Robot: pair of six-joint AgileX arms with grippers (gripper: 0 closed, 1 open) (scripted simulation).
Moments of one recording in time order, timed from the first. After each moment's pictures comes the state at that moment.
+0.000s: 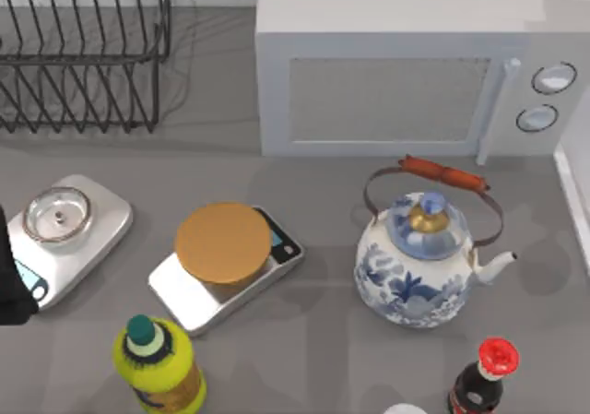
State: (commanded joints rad) left arm 0.00 0.00 0.00 0.00 0.00 0.00; right arm -0.18 2.21 2.15 -1.48 0.02 0.27
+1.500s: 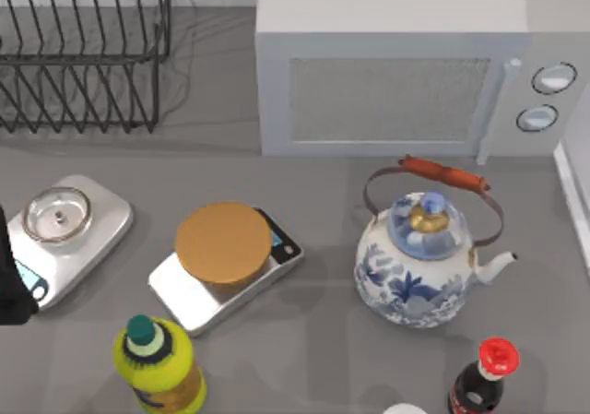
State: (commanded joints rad) left arm 0.00 0.00 0.00 0.00 0.00 0.00; right arm -0.16 2.67 2.67 -1.54 0.02 0.31
